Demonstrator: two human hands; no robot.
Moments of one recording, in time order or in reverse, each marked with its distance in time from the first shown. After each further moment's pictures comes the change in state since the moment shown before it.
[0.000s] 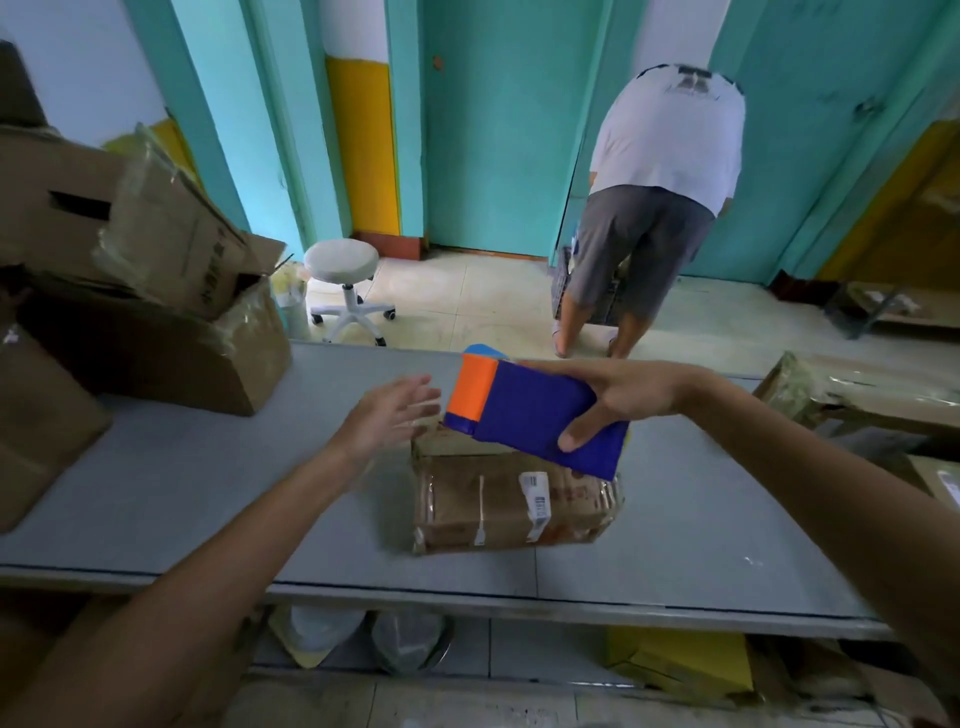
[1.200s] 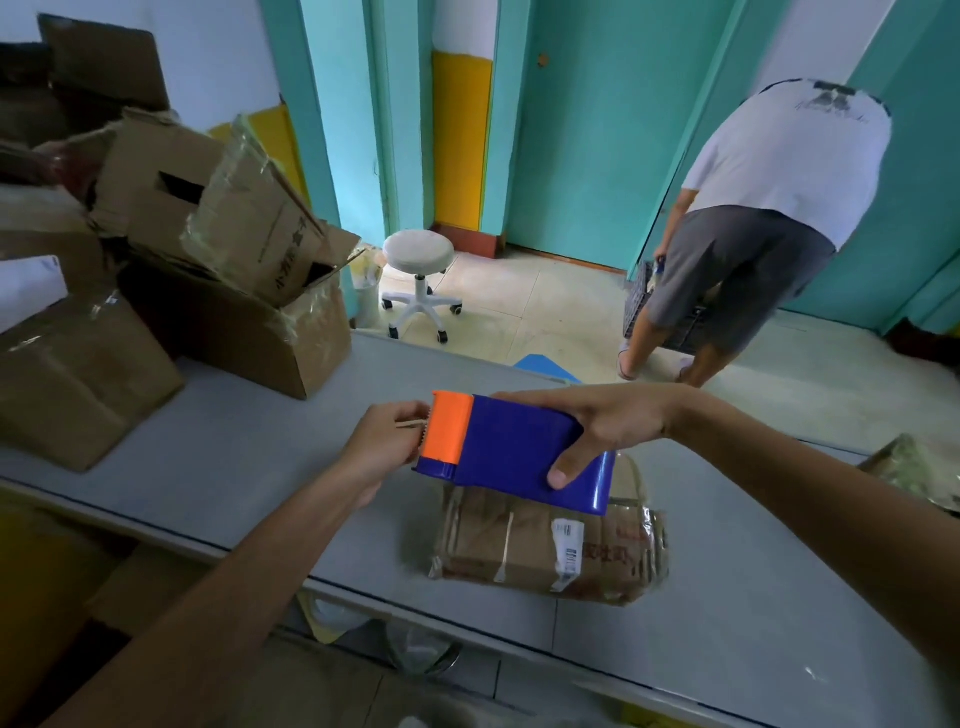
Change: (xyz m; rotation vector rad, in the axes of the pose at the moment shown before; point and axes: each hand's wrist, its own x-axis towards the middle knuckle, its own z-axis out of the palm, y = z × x) left_hand -0.003 -0.005 -0.013 0.145 0.330 -0.039; right_hand 0.066 -0.022 -0.014 -0.081 -0.356 -0.208
